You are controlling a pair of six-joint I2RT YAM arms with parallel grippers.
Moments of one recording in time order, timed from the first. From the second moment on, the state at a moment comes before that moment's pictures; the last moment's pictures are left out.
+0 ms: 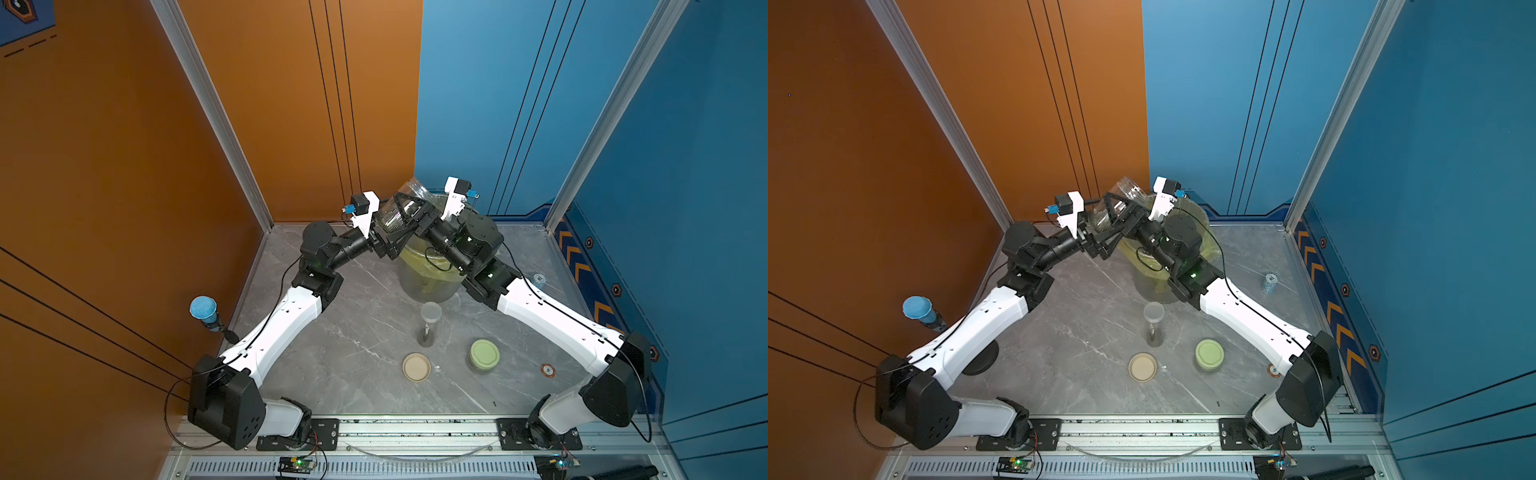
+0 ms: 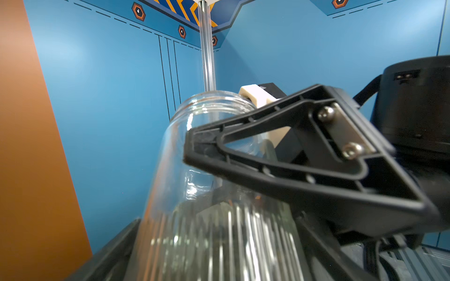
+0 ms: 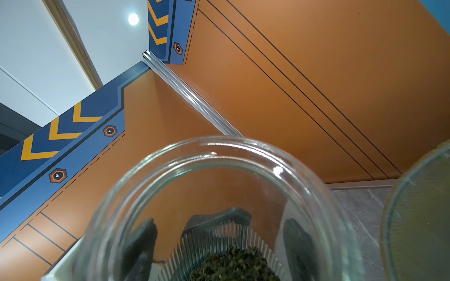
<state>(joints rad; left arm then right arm) -0.40 1.36 1.15 0.52 0.63 -0.10 0.72 1.53 1.43 0.33 -0.01 0.90</state>
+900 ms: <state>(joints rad) -0.36 1.40 1.55 -0.37 0.80 0.14 0.66 1.47 1.43 0.13 -0.08 0.71</state>
